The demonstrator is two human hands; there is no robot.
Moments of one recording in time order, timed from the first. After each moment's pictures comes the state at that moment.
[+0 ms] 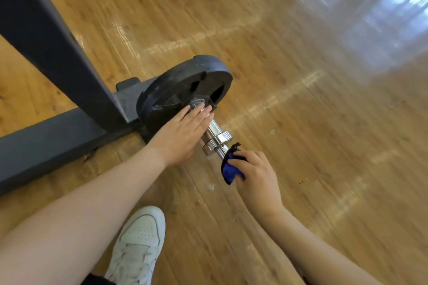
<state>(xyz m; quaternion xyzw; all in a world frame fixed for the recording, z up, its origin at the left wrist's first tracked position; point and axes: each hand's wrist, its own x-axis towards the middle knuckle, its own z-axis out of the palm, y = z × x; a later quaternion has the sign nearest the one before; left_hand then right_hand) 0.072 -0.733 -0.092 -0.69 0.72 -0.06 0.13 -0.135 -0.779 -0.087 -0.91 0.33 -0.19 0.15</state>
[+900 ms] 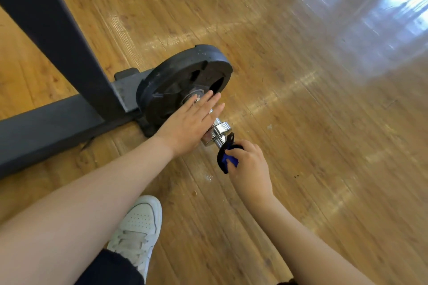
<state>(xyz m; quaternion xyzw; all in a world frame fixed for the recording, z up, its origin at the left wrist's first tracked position) 0.058 -0.735 -0.089 -0.69 0.72 -0.04 0.04 -0.123 -0.766 -0.080 -0.88 0.42 -0.10 0.19</state>
